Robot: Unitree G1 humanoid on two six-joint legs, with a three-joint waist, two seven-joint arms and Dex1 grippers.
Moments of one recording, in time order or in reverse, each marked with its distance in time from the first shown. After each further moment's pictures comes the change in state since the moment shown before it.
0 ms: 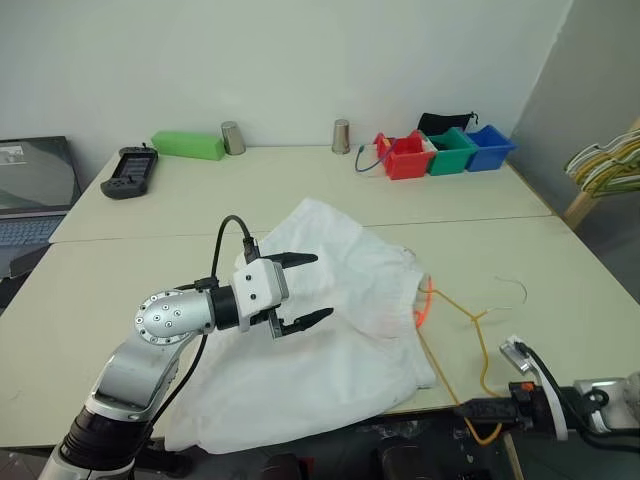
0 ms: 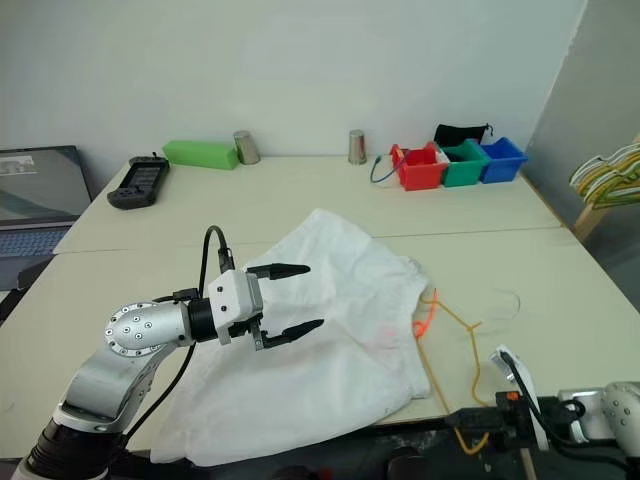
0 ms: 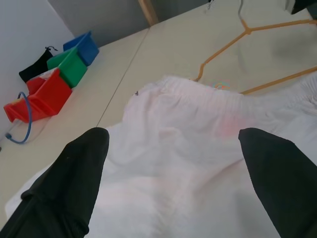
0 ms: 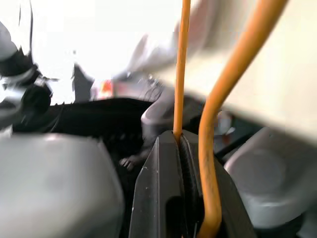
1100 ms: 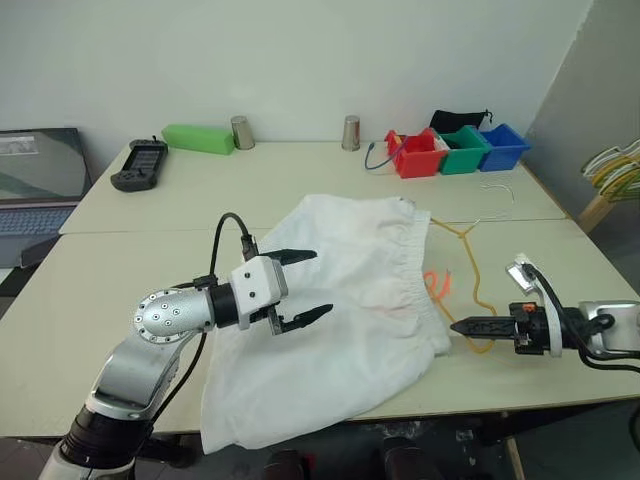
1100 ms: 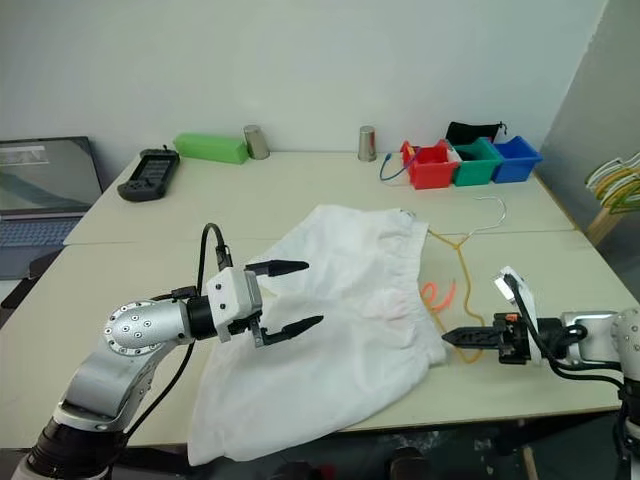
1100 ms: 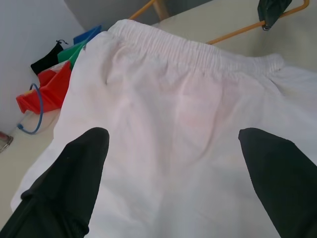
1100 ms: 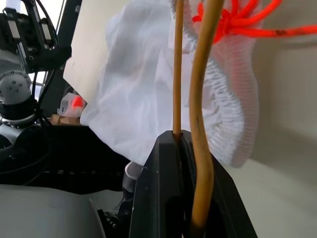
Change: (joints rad) left arm -0.009 -0.016 0.001 0.019 0.006 -0.011 0.011; right arm -0.332 -0.012 -0.085 0.009 0.086 0.084 -0.132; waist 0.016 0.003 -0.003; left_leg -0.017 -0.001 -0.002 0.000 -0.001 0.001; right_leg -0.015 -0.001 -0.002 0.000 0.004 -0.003
